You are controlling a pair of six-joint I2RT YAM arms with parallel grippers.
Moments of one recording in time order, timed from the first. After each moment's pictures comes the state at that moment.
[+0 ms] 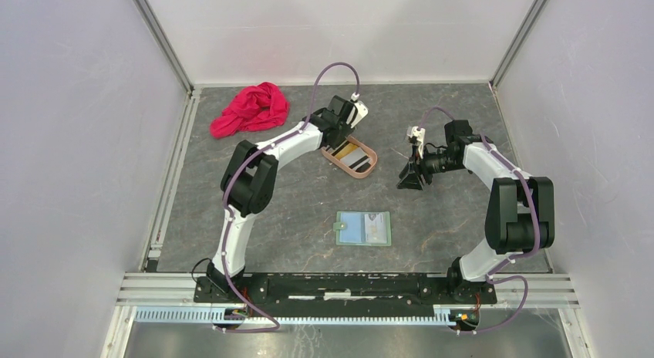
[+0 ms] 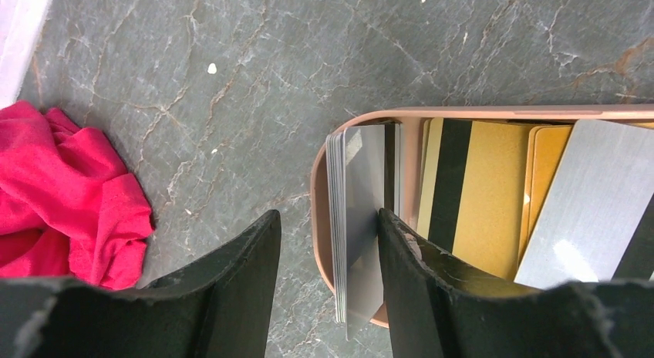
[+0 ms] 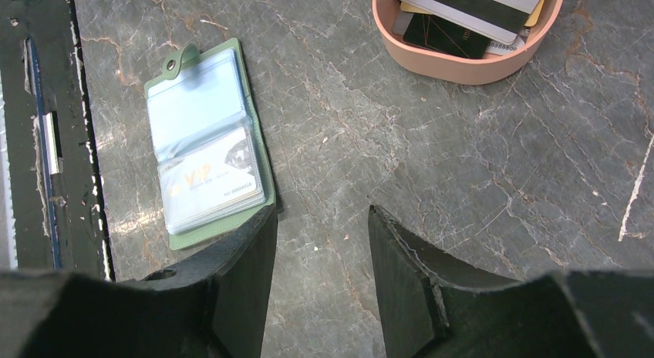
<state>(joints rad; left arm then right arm) -0.63 2.20 1.75 -0.40 -0.28 0.36 0.01 1.62 1.03 -0.72 -1.03 -0.93</state>
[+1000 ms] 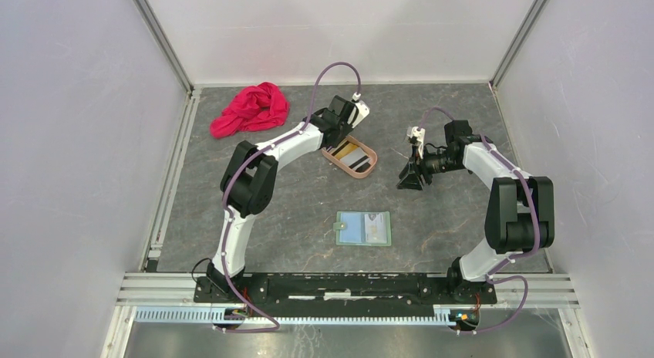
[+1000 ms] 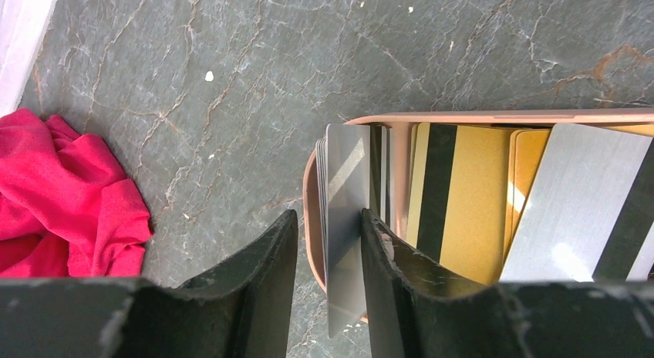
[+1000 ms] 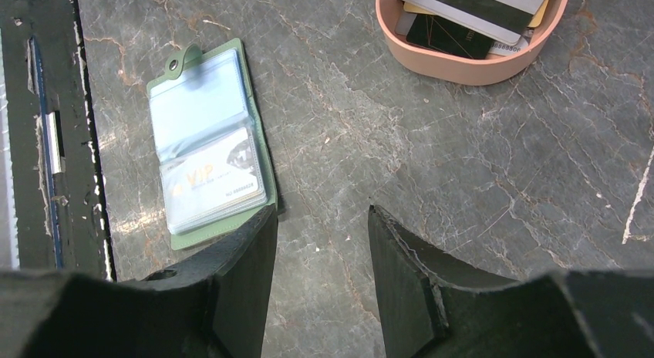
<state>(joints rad) -0.63 2.18 1.74 -0.39 -0.28 0.36 0.01 1.62 1.03 -0.73 -1.04 -0.94</state>
